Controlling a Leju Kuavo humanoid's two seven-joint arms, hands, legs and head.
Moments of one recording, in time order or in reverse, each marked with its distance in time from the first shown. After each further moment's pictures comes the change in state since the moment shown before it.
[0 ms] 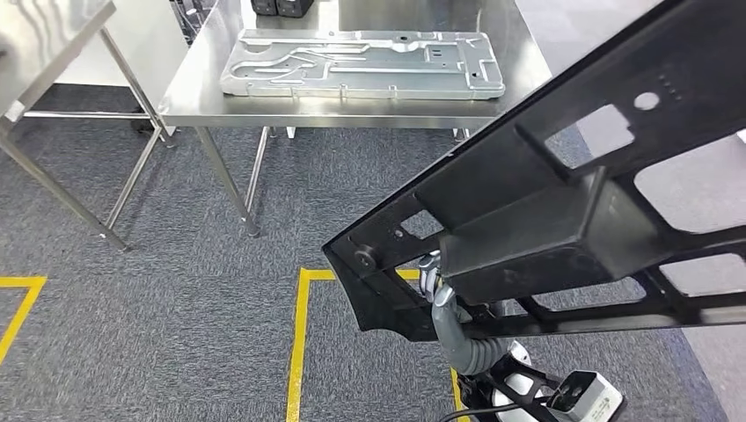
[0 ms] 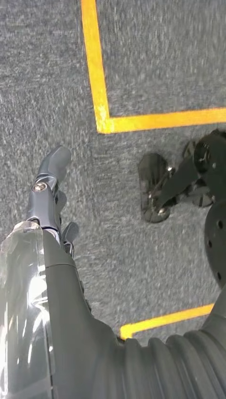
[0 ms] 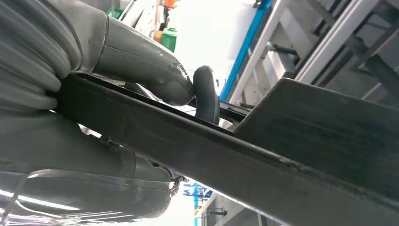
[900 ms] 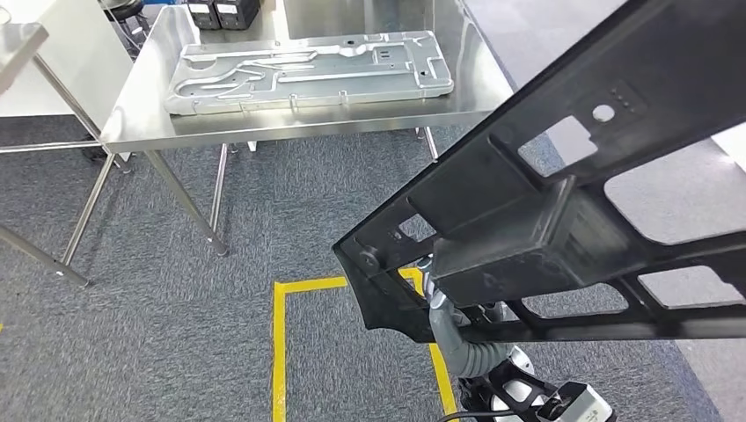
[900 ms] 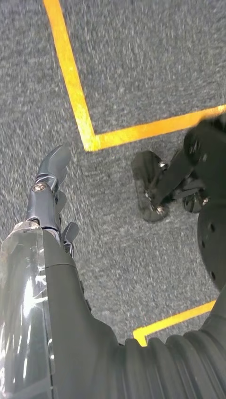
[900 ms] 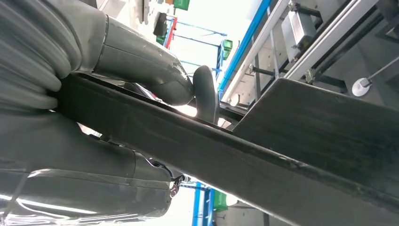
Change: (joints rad) left arm -0.002 0.004 -0.007 0.000 0.000 -0.028 0.014; right arm 0.023 -0.003 -0.002 -0.004 0.081 -0.061 -0.009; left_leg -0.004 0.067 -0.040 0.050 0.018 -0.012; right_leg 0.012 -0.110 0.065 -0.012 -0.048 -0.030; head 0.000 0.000
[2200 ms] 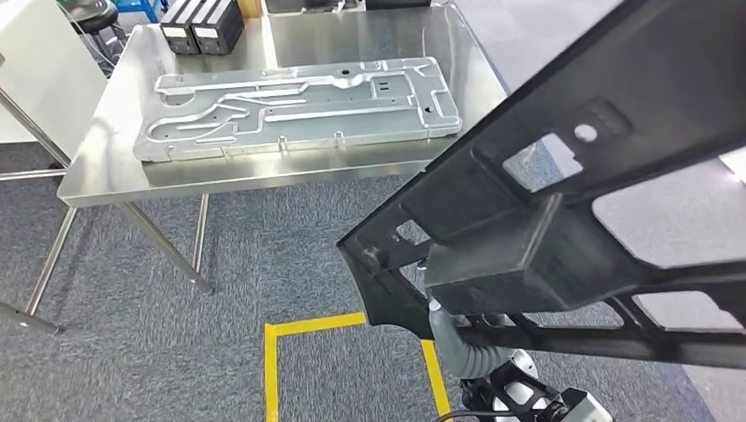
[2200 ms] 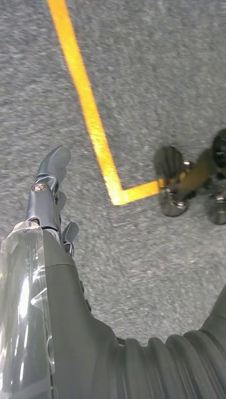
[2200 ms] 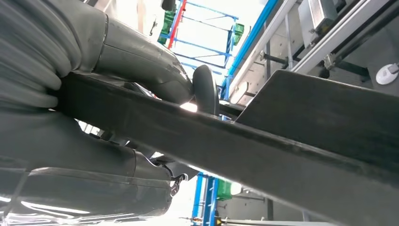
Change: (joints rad) left arm -0.004 0.010 -0.029 0.001 0.000 0.002 -0.012; right arm -0.002 -0.014 0.004 -0.014 0.005 -0.048 -0.003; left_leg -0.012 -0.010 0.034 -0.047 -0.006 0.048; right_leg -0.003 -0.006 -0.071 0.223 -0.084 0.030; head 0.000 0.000
